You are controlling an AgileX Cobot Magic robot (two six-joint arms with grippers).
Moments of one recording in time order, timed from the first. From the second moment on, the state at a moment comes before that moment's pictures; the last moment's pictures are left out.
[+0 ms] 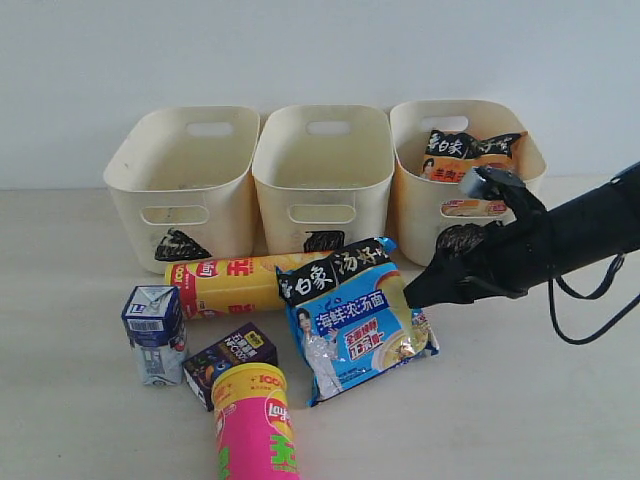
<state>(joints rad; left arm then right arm) -0.05 0.00 0.00 0.01 0.29 -0.02 0.07 1.99 -1.11 1.19 0.80 -1.36</state>
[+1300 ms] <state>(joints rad) -0.05 0.00 0.00 0.01 0.29 -0.02 0.15 2.20 -1.24 1.39 0.91 -1.54</state>
